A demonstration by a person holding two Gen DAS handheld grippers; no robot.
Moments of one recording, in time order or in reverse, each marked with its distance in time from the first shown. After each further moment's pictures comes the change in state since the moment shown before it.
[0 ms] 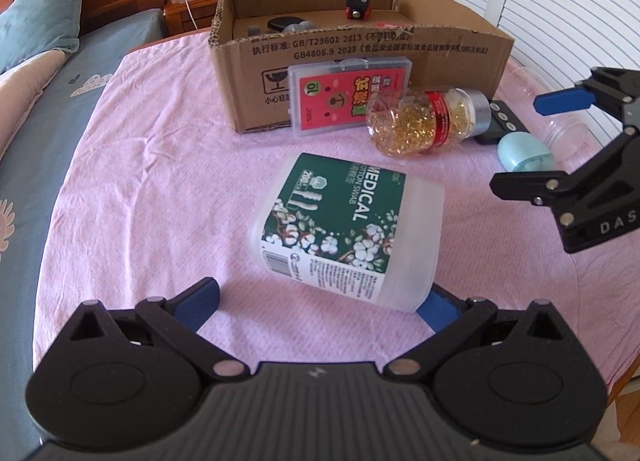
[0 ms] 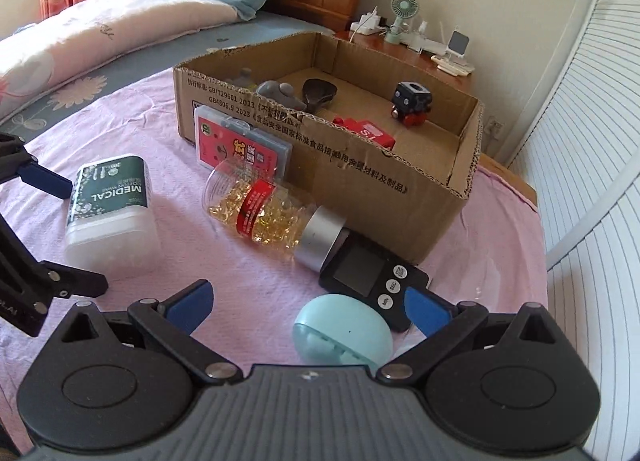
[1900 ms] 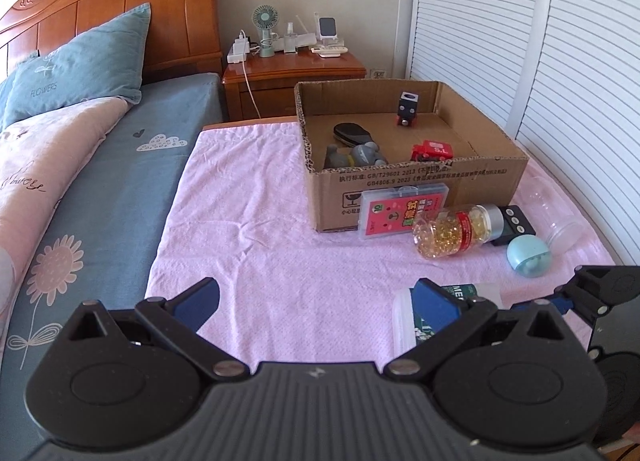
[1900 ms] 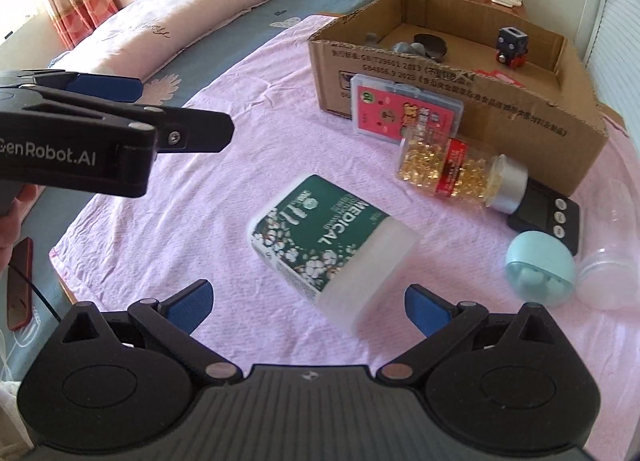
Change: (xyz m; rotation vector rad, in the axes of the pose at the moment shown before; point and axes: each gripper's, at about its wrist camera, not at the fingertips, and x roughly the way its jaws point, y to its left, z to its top) left arm -0.078 0.032 0.019 -0.075 -0.212 0.085; right arm -0.026 0.085 0.003 0.194 0.117 0.224
